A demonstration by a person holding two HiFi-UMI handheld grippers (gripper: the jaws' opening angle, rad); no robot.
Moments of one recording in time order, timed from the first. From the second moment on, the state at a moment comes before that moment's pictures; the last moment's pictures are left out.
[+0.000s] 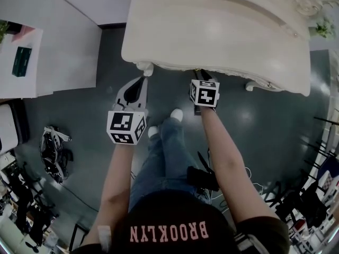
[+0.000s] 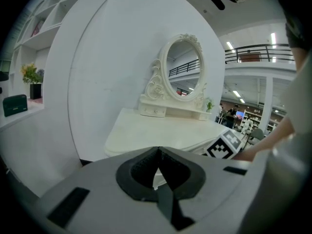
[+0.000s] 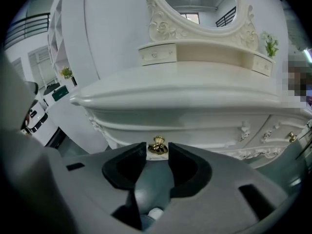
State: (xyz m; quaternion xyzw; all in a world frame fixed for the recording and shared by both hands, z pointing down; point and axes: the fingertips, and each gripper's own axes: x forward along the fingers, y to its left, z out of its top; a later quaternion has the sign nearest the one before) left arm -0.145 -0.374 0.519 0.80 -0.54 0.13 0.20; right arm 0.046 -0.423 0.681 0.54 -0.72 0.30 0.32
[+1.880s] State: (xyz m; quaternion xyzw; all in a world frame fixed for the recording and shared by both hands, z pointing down) left arm -0.138 -0.273 0.527 0.85 -0.47 0.14 0.21; right arm 0.041 -0.306 0.690 0.55 -0.70 0.30 0.34
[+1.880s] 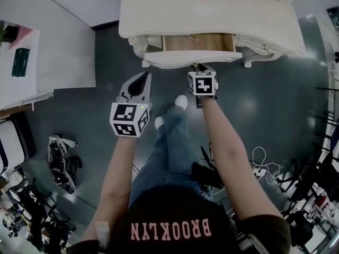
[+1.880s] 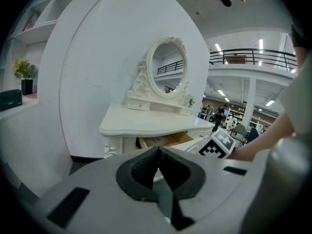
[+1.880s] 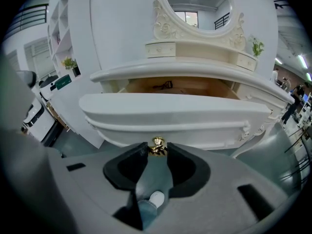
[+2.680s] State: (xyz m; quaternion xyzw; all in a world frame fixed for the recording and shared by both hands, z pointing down) left arm -0.138 -0.229 0.535 0.84 -0.47 0.13 0.23; right arm 0.044 -0.241 0.690 0.56 -0.69 0.32 0.34
